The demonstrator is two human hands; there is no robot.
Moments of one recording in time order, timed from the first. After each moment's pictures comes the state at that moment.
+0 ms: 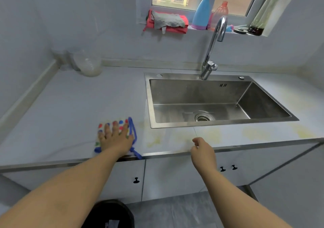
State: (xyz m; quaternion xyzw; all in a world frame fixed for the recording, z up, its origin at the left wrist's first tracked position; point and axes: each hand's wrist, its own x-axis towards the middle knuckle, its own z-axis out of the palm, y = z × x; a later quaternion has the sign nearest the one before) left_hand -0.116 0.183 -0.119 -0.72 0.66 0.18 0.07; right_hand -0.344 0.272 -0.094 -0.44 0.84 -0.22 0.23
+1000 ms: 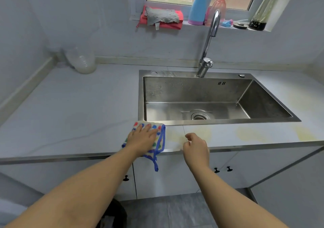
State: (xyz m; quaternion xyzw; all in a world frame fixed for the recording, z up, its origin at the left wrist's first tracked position) left_hand -0.220 0.196 -0.114 -0.59 0.78 0.20 0.05; right_hand -0.377 0.268 -0.091 -0.51 0.81 -0.22 0.19
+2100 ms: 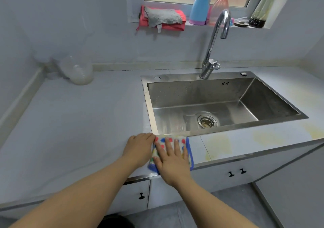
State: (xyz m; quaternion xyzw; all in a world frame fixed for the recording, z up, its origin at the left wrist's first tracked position) left_hand -0.153 0.146 -0.112 -0.50 0.86 0.11 0.02; right_hand -0.274 0.217 -0.127 -0.68 0.71 0.04 0.17
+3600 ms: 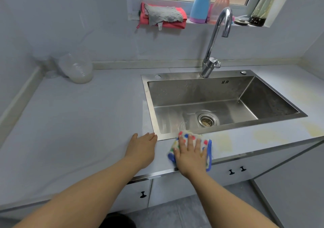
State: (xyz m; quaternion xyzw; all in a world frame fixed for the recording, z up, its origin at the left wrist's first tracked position) left_hand -0.153 0.148 -0.114 -0.49 0.87 0.07 0.09; right_hand -0.301 0.213 -0.119 -0.56 0.81 0.04 0.18
